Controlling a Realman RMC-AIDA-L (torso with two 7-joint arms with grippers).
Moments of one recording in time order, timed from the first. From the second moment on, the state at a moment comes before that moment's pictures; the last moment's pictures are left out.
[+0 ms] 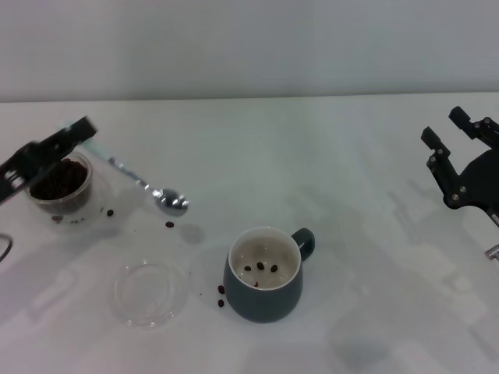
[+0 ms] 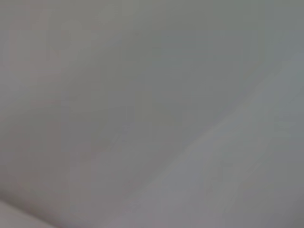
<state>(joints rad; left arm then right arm) -0.38 -2.02 0.94 0.48 1.26 1.44 -1.78 0.25 2.01 -1.96 -0.21 0.12 -1.51 -0.02</state>
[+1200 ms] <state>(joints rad) -0.21 -2.03 0.93 0.44 1.39 1.30 -1.58 0.26 2.01 -1.92 -0.27 0.14 -1.54 -0.04</state>
